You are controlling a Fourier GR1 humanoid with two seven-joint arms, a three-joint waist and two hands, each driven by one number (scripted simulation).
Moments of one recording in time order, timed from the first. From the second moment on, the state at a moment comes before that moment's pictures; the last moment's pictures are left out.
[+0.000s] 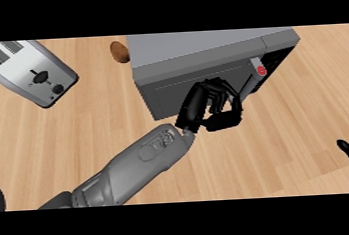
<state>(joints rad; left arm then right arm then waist) -0.91 0.00 -0.86 -0.87 0.61 0.61 -0.27 0.38 -0.47 -0.08 -2.11 -0.67 0.48 -0.18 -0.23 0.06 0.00</state>
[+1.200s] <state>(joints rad) -0.90 0.00 -0.86 -0.86 0.83 0.62 -0.45 0.33 -0.53 -0.11 -2.15 -0.79 0.49 -0.13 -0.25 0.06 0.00</state>
